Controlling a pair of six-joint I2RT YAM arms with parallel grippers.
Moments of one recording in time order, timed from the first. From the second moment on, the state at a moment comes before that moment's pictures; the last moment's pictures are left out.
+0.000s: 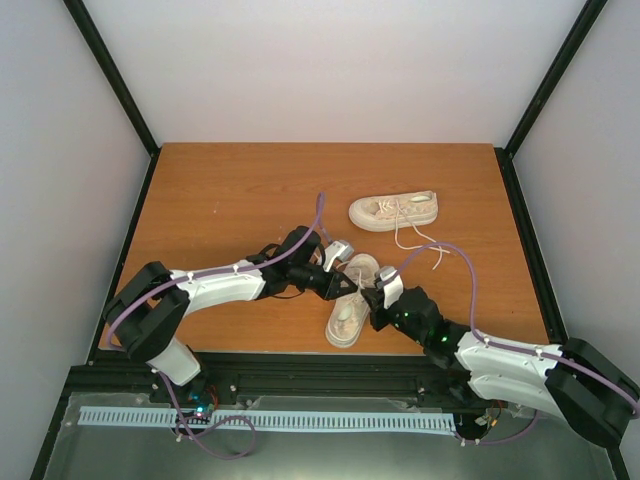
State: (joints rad) left arm -0.82 1.57 0.84 0.04 0.58 -0.42; right arm 0.85 0.98 0.13 0.44 0.09 0.23
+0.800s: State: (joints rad) left arm -0.82 1.69 0.93 0.05 0.61 -0.46; right arm 0.85 0.97 0.12 0.44 0.09 0.23
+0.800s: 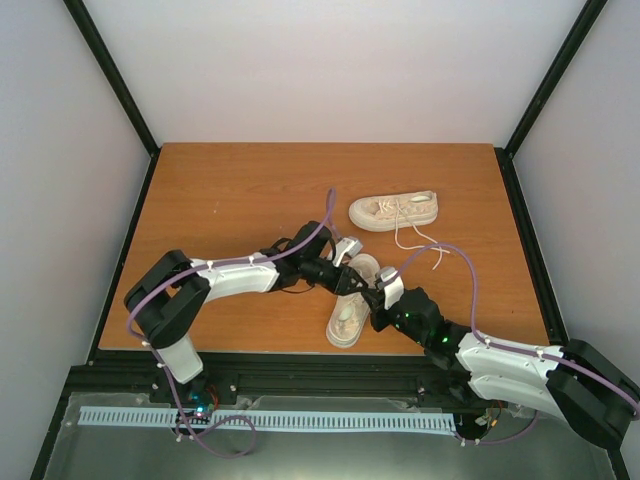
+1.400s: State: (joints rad) left arm -0.82 1.74 0.99 0.09 0.64 -0.52; right arm 0.85 0.95 0.11 0.43 0.08 0.23
